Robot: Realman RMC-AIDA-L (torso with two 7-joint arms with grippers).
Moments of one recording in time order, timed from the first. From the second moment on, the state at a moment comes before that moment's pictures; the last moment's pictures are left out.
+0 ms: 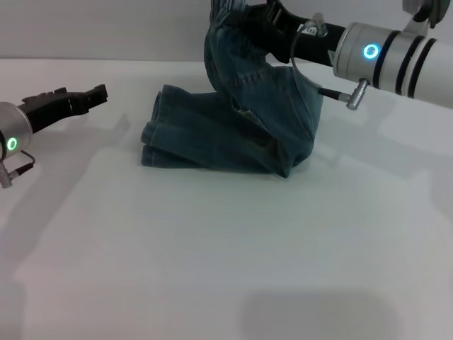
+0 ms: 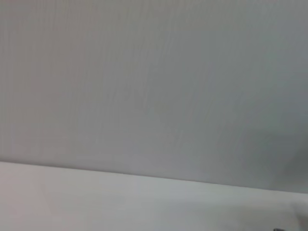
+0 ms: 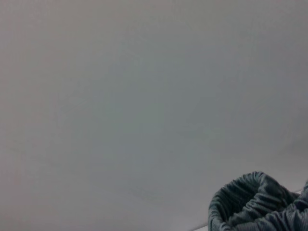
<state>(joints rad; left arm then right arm) -0.35 -2.06 -1.80 -0.94 1.81 -0.44 0.98 0.88 2.07 2.03 0.39 -1.31 0.95 -0.89</state>
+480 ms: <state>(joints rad) -0.35 -2.06 -1.79 -0.94 1.78 -0.44 0.98 0.91 2.07 1.95 0.41 -1.32 0.89 -0.83</state>
